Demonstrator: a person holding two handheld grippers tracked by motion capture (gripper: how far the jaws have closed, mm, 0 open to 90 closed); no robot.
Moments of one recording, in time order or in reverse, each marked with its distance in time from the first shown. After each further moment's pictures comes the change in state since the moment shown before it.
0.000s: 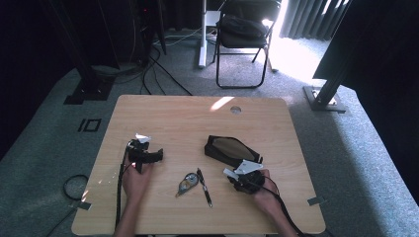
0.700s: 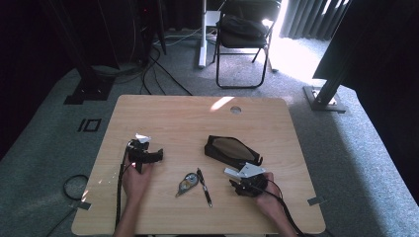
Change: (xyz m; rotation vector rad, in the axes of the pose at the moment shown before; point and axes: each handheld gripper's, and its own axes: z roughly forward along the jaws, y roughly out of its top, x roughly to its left) left arm 0.000 0.000 0.000 0.000 0.000 0.000; right arm 0.004 -0.011 -0.009 0.003 -0.056 -0.017
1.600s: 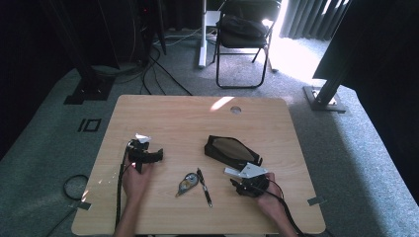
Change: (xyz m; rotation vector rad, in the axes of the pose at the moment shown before) left arm 0.000 0.000 0.000 0.000 0.000 0.000; right arm 0.000 0.001 -0.006 -0.027 -0.005 0.004
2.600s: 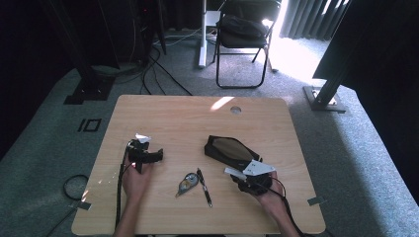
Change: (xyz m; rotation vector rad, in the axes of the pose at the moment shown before) left arm 0.000 0.000 0.000 0.000 0.000 0.000; right arm -0.005 0.010 -0.018 -0.103 0.049 0.054
